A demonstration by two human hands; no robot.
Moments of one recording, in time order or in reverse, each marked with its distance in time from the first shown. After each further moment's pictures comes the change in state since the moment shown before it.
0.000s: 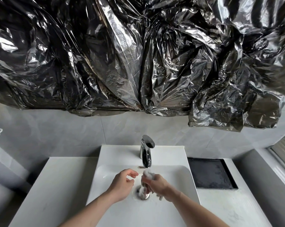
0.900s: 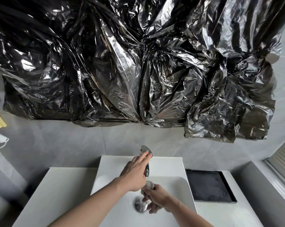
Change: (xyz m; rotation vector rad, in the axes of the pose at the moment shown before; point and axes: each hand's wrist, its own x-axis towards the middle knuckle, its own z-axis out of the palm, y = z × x) left_hand 0.004 0.109 -0.018 0.629 -0.012 0.379; right_hand -0.013 -0.003 -0.006 0.096 -0.009 0.047
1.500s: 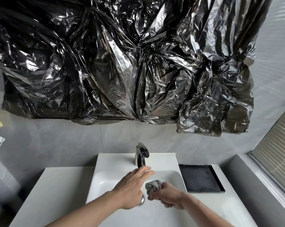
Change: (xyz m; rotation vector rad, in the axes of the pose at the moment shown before) left_hand -0.081 0.016 0.004 0.014 -0.033 0.290; right_hand -0.072 0.001 -0.020 -0.058 0.017 0.036
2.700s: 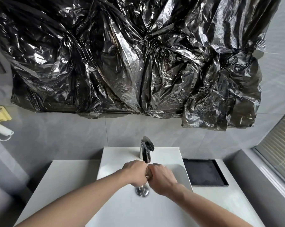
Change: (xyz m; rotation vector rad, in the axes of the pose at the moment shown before) left_hand 0.025 0.003 -0.027 0.129 -0.264 -0.407; right_hand -0.013 -0.052 0.041 -0.820 0.399 -0.374
